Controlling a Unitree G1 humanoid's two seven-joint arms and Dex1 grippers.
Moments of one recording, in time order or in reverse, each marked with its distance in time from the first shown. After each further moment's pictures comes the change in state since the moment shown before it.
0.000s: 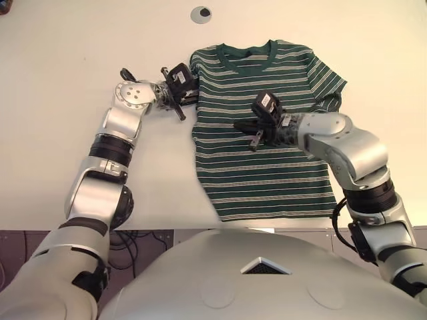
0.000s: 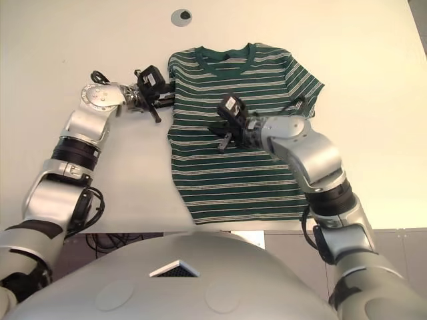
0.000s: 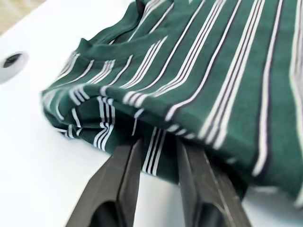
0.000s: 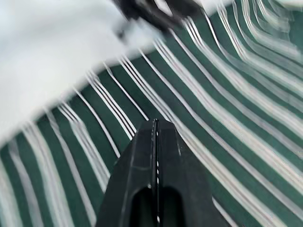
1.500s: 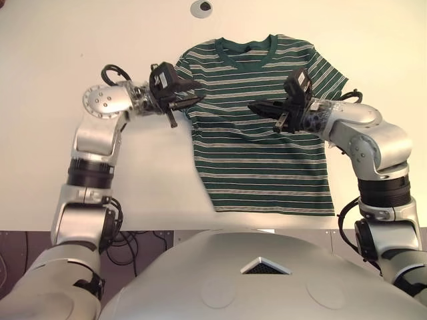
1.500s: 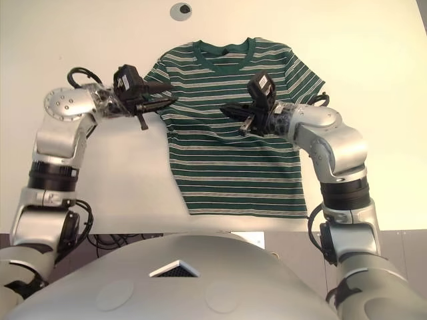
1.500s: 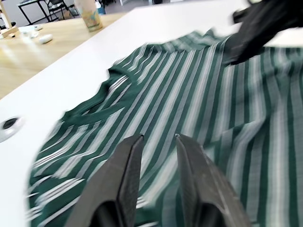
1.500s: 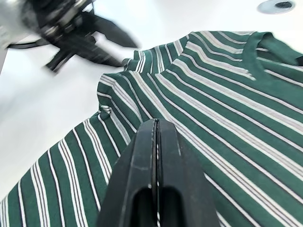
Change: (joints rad) left arm 0.316 0.059 0.162 -0.676 -0.212 0.158 -0.161; right arm -0.032 0.023 -0.262 0.043 0.210 -0.071 0.141
